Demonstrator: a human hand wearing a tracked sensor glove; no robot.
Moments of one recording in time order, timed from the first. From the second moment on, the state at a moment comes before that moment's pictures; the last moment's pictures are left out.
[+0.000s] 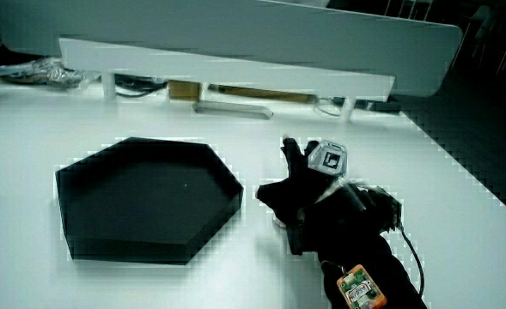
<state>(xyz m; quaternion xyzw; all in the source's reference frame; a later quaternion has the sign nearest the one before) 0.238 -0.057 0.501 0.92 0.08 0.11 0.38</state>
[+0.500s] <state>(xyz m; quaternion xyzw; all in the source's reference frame) 0.238 -0.056 0.531 0.88 0.07 0.10 0.47</state>
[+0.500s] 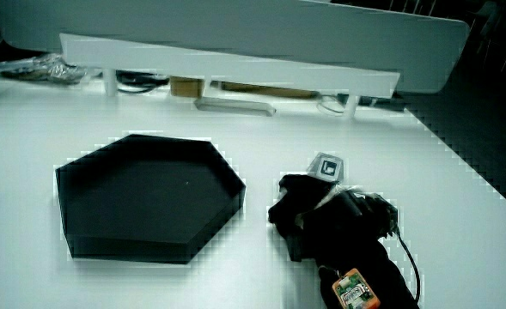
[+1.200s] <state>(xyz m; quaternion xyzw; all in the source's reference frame) 0.235 -0.059 0.525 0.88 0.07 0.11 0.45</state>
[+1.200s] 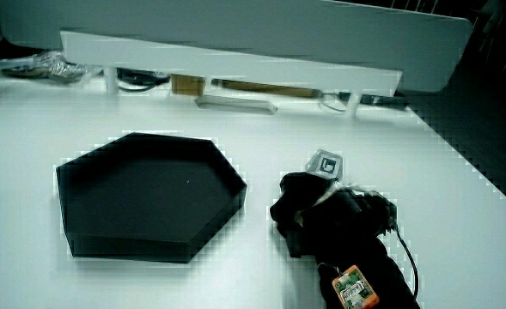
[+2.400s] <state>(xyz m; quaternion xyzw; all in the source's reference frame) 0.223 -0.079 0.484 0.90 0.04 0.15 0.42</state>
